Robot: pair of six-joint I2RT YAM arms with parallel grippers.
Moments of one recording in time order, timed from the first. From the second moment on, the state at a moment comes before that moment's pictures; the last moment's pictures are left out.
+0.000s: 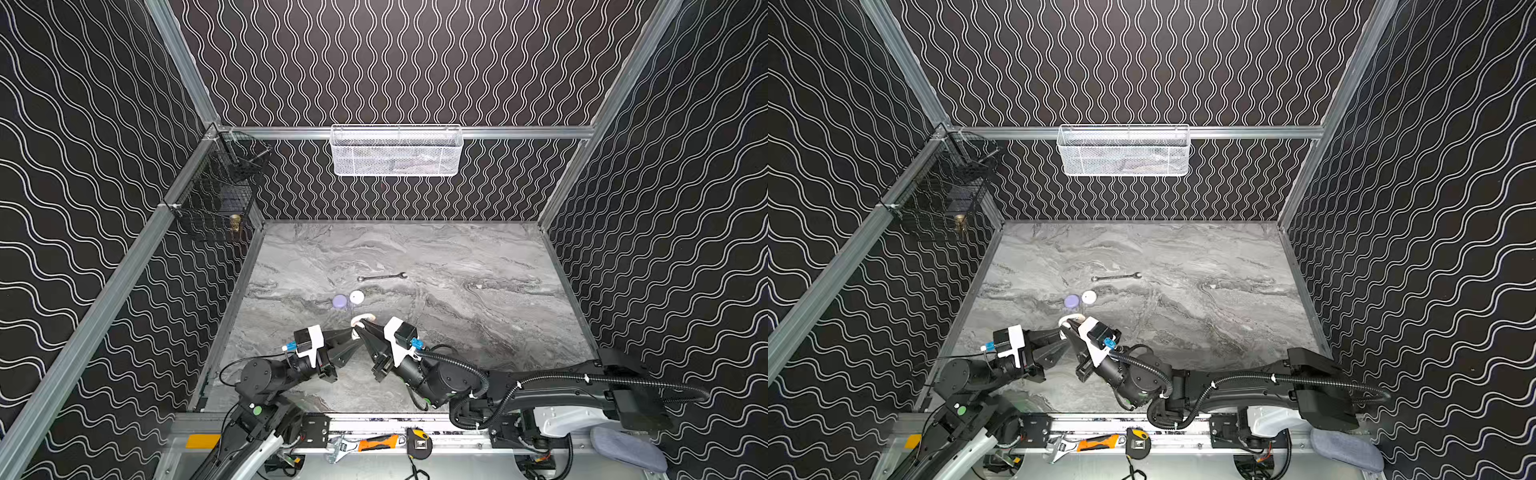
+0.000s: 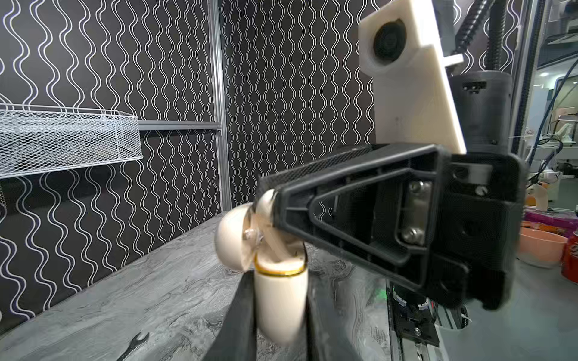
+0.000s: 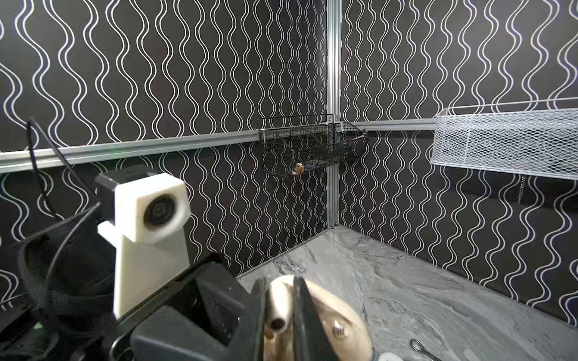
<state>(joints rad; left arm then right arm) -0.56 0.19 0.24 0.29 0.56 -0.18 1.50 1.37 0.80 0.86 0.54 -0.08</state>
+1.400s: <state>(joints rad) -0.56 0.18 0.25 0.25 0.50 -0.20 1.49 1.50 0.81 1.07 0.57 0.05</state>
